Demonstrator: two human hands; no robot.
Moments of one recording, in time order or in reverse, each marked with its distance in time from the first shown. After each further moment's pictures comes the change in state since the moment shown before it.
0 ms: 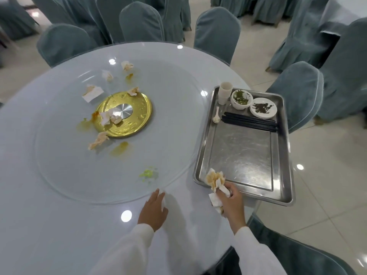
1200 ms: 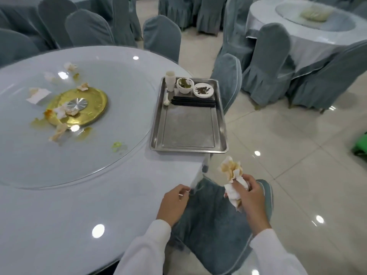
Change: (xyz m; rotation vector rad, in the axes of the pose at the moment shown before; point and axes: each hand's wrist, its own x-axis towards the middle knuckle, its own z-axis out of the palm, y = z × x) left_hand -0.173 0.155 0.107 -0.583 -0.025 0.253; right_hand -0.190 0.027 -0.218 0.152 0.240 -0.101
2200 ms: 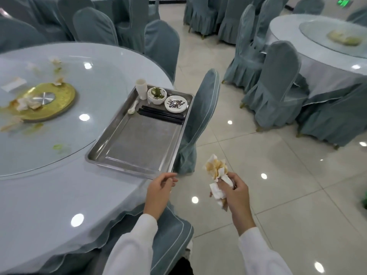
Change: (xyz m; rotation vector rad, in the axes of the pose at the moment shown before) left_hand 0.146 0.185 0.222 -0.358 0.376 0.003; right_hand 0.258 -0.074 -0.191 -0.038 -0.288 -0.007
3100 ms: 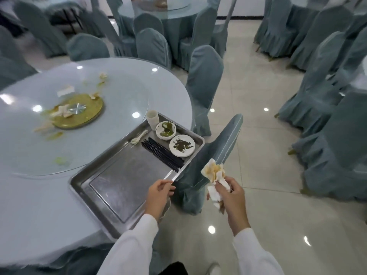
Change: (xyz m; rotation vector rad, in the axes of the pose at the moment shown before) left_hand 0.237 0.127 0.157 -0.260 0.526 -0.290; right_hand 0.367 -0.121 -0.014 -0.047 -0.384 0.045
